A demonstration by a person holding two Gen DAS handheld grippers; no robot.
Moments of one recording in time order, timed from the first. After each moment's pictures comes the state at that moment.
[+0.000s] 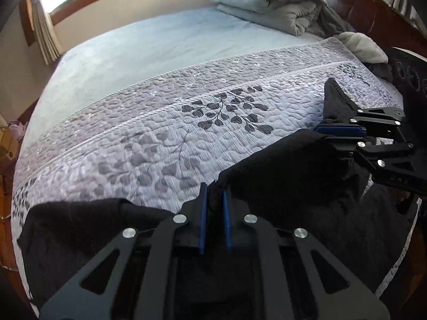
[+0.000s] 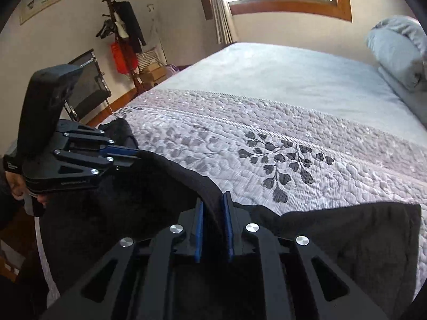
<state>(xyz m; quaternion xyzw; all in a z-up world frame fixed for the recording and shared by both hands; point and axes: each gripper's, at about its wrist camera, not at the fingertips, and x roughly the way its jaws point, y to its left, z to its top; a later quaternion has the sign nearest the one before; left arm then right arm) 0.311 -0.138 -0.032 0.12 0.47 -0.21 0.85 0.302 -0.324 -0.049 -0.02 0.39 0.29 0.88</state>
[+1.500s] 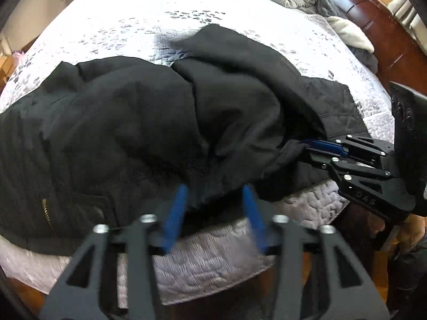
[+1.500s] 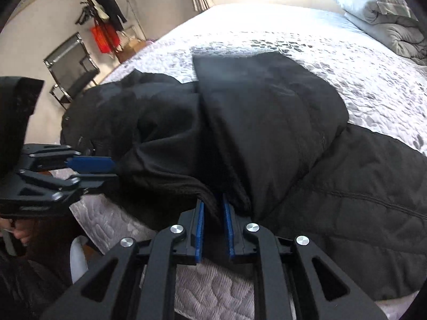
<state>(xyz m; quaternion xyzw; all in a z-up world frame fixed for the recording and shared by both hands) 0.047 -0.129 -0.071 0.02 0.56 -0.19 0.81 0.055 -0.315 -0.101 0.01 0.49 0.21 0.84</state>
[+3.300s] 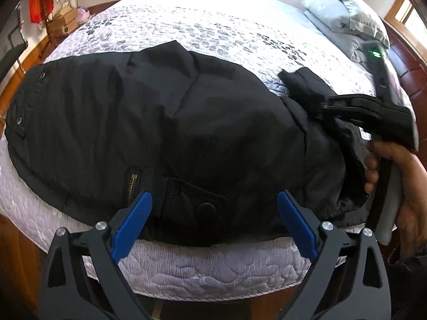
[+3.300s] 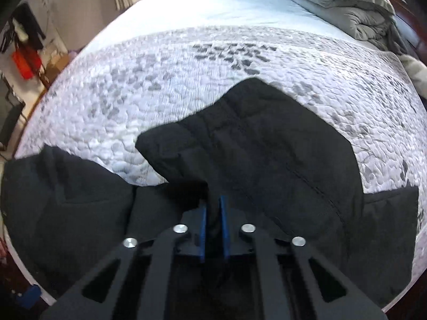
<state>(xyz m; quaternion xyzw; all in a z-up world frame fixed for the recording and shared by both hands) 0.053 -0.032 -0.058 -0.09 0.54 -0.03 0.84 0.203 -0.261 -0.094 0.05 0.53 0.01 0.85</state>
